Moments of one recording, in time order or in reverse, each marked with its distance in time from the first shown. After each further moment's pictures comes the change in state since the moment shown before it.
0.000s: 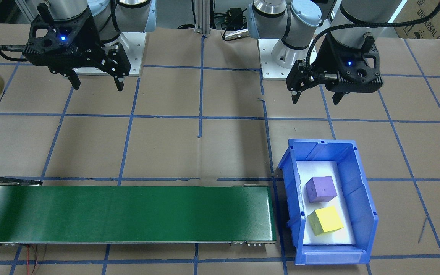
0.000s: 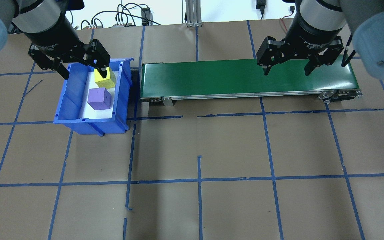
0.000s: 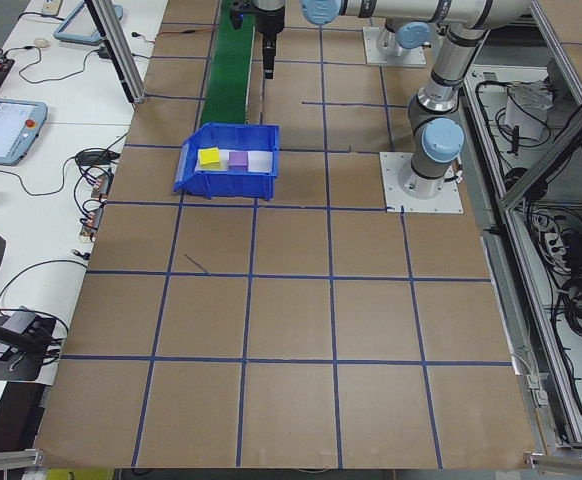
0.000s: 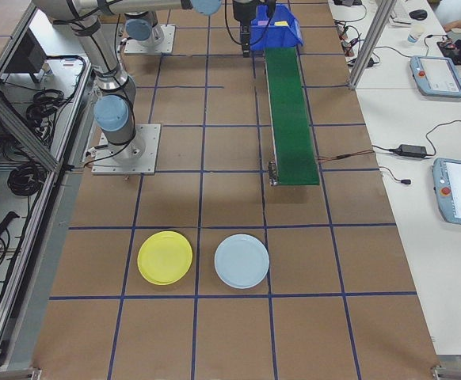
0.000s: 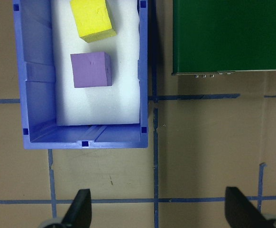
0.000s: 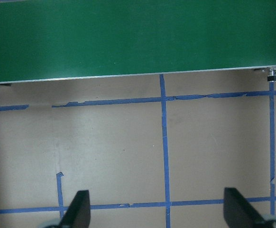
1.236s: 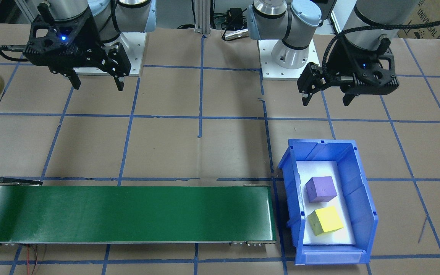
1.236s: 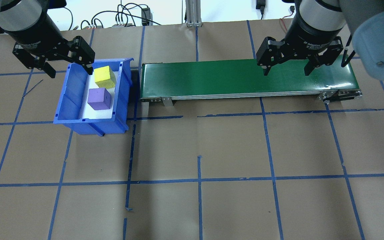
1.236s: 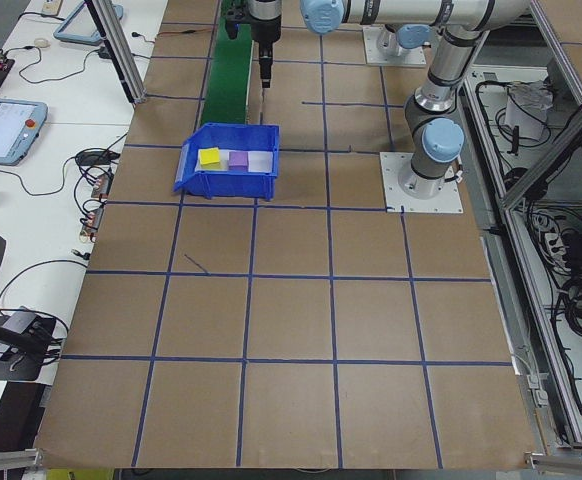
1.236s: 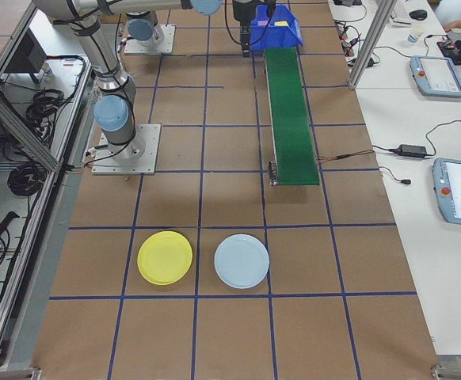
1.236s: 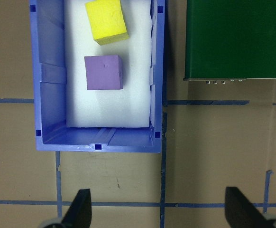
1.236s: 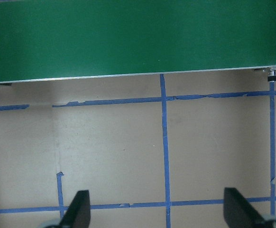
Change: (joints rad) left arm 0.089 -0.010 -0.003 0.013 -0.003 0.021; right arm 0.001 0.000 0.000 0.000 0.000 0.000
